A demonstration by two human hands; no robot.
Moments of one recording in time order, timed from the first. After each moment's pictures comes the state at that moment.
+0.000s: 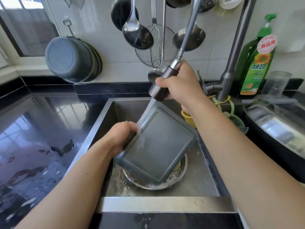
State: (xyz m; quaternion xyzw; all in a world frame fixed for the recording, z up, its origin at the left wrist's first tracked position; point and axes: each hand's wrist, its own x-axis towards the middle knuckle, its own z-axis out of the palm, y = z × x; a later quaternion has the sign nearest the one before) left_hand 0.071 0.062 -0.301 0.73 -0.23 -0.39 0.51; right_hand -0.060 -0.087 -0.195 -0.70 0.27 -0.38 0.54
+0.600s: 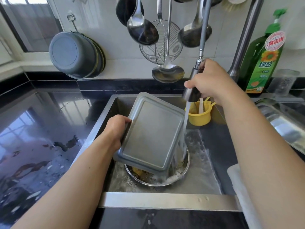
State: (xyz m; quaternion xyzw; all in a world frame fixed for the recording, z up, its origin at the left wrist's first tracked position) left_hand 0.078 0.063 -0.300 0.75 -0.11 -0.31 0.57; right_hand -0.096 -0.133 -0.186 -0.79 0.37 -0.30 0.38
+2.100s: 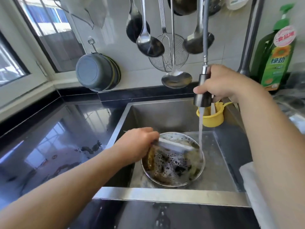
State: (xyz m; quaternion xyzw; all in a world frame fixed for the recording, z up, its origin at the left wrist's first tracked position) left_hand 0.053 0.098 -0.285 0.71 -0.69 0.08 0.08; right_hand -0.120 -0.127 -0.170 -0.82 0.36 -0.20 0.40
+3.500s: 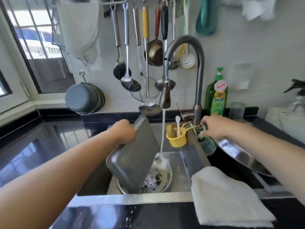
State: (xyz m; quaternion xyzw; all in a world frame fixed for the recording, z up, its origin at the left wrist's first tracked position) left_hand -0.004 0.071 -0.170 0.90 -0.36 -0.11 0.24; right_hand -0.239 -0.149 -0.168 -0.90 0.43 0.02 0.05
